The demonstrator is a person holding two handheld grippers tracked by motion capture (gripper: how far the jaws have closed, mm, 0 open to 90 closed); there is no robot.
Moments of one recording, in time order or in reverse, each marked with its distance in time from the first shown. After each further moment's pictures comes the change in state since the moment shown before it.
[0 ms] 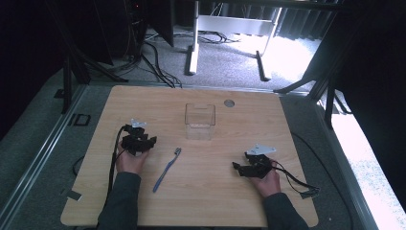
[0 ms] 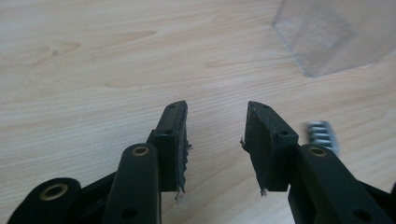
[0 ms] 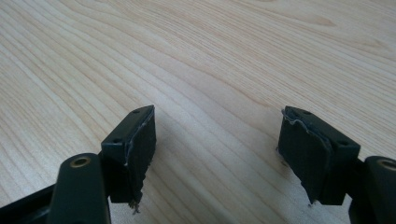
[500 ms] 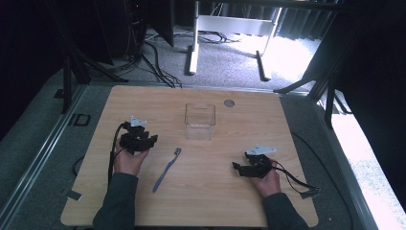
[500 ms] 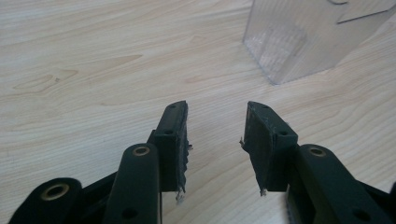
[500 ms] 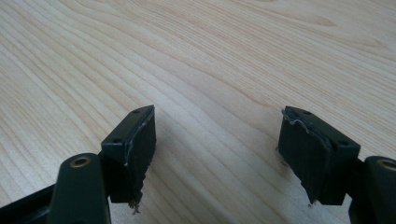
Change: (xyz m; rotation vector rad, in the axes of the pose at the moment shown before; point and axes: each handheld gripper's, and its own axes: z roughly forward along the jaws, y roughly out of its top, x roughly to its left) left arm -0.014 0.012 -0.030 -0.025 -0.031 0.058; right arm 0.000 0.000 0.000 -0.001 0.000 0.000
